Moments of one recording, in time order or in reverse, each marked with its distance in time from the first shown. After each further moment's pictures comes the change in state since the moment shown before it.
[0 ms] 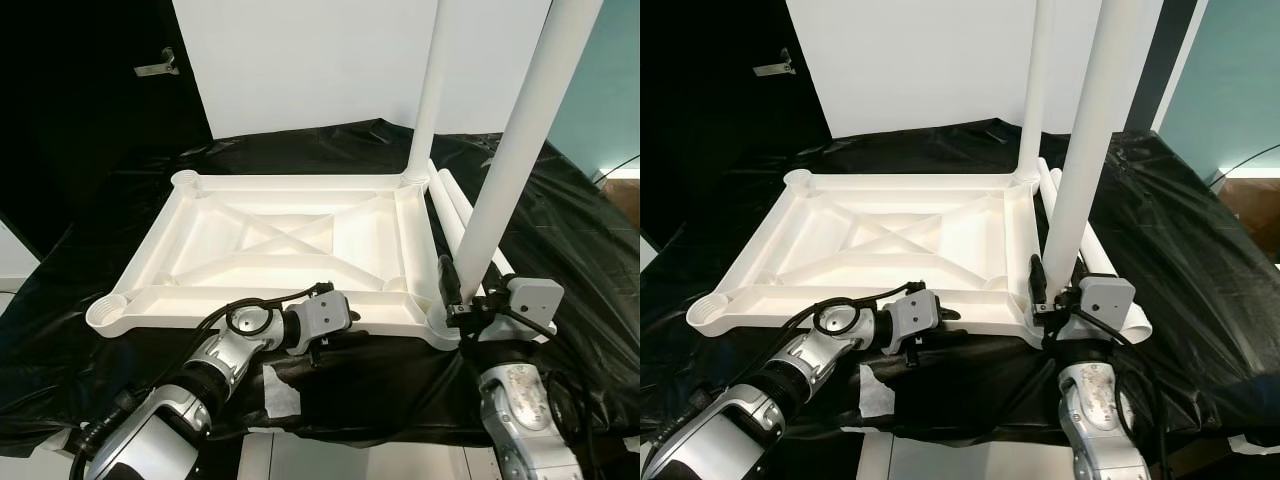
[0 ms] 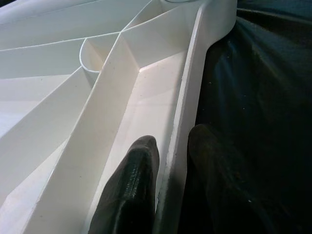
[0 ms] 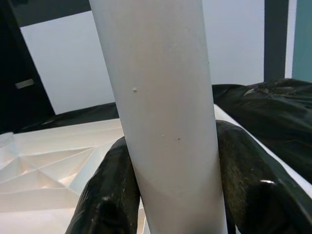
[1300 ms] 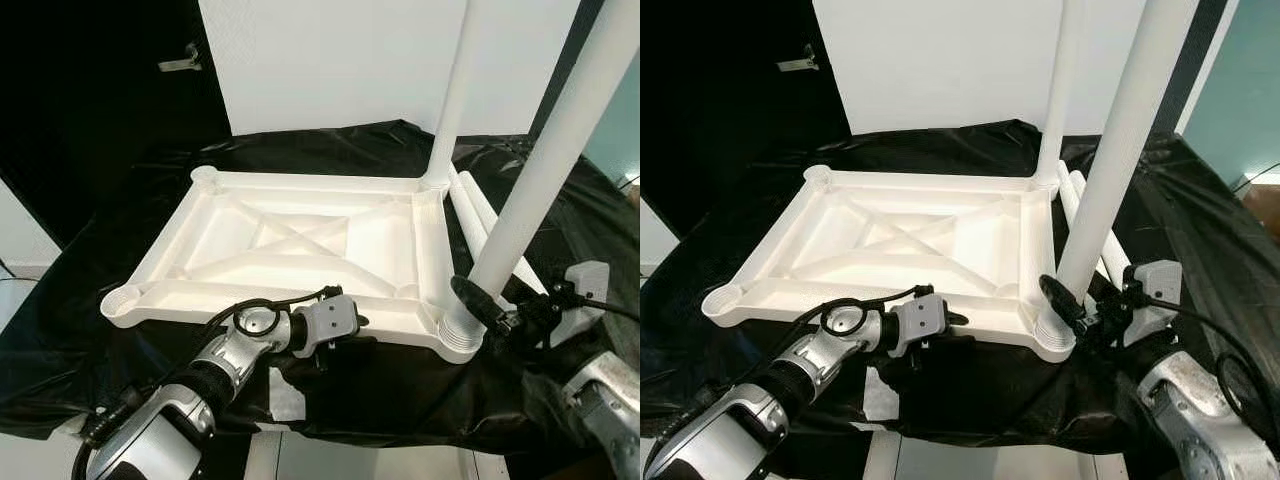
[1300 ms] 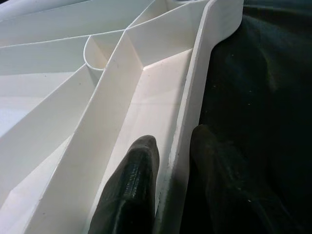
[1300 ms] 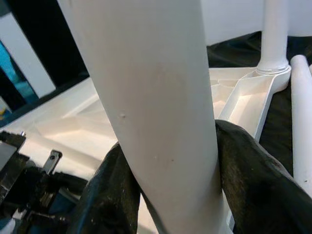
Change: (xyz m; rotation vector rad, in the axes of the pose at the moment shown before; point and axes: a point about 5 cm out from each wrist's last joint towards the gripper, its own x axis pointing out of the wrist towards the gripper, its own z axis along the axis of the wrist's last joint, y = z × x) left arm 0.006 -0.002 0.005 0.022 -0.011 -0.033; right arm -0.007 -0.047 0.021 0.050 0.274 0.500
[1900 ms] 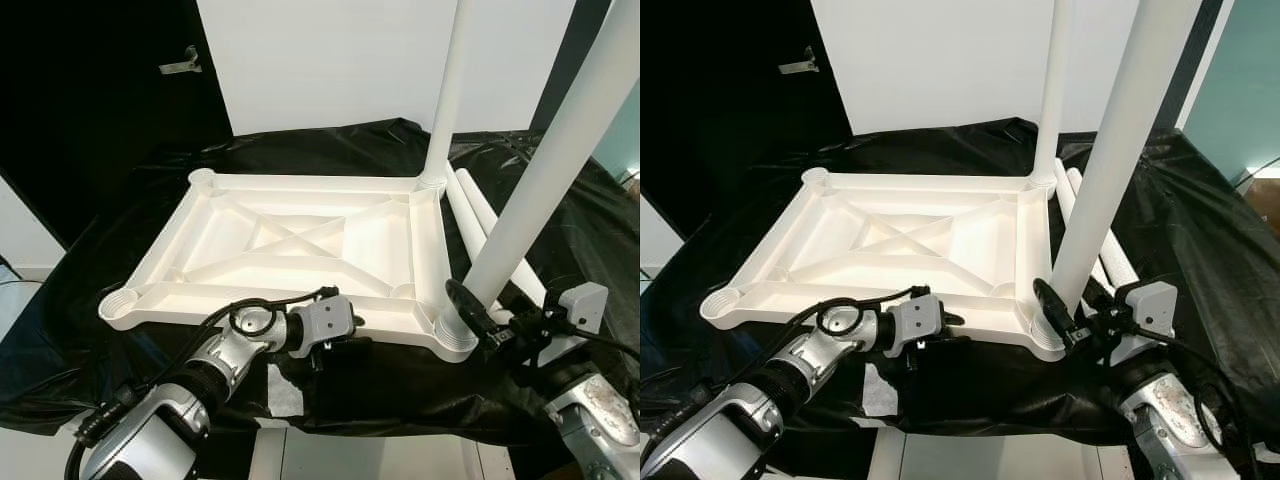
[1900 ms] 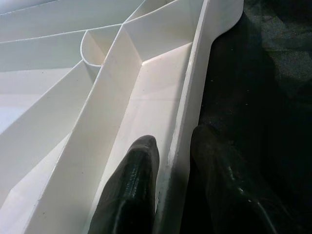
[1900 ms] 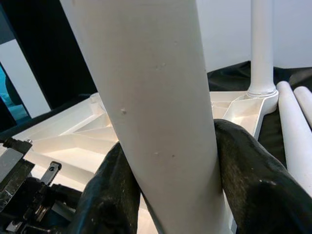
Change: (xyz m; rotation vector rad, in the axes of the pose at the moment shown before) left arm -0.003 -0.001 -0.002 0.010 0.012 -0.010; right arm -0.007 0.020 -0.011 -0.024 -0.146 -0.069
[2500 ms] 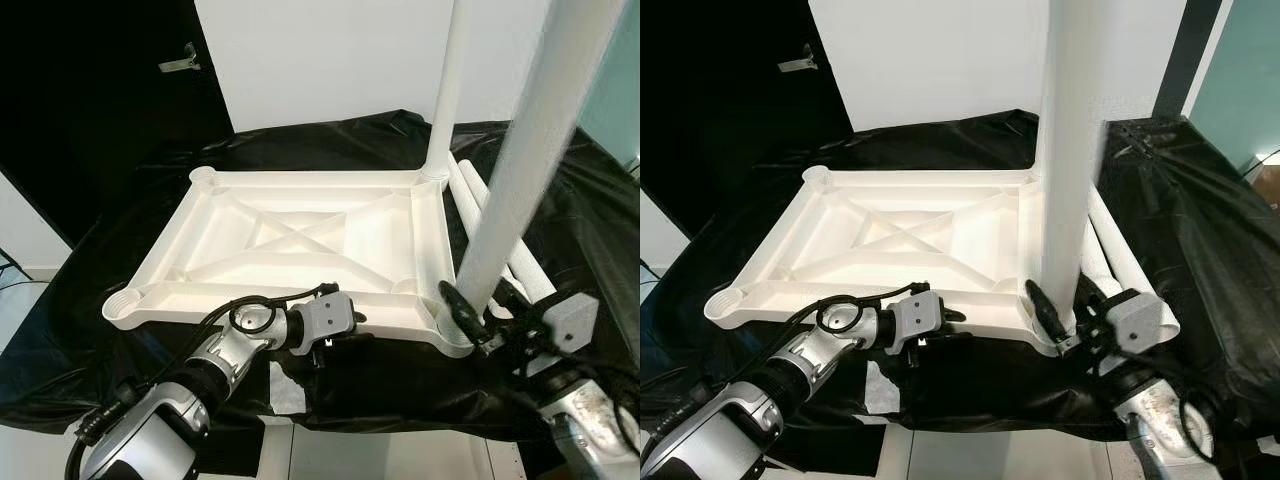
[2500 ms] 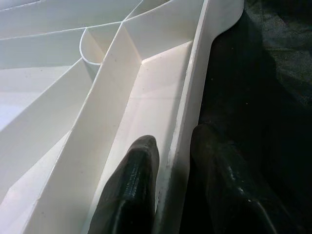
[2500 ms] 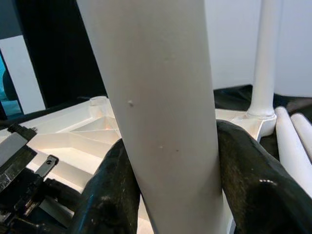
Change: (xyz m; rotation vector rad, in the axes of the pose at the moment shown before) left arm 0.000 0.000 0.002 -0.004 -0.012 0.002; right arm -0.001 0.008 -0.003 -0.147 -0.066 0.043
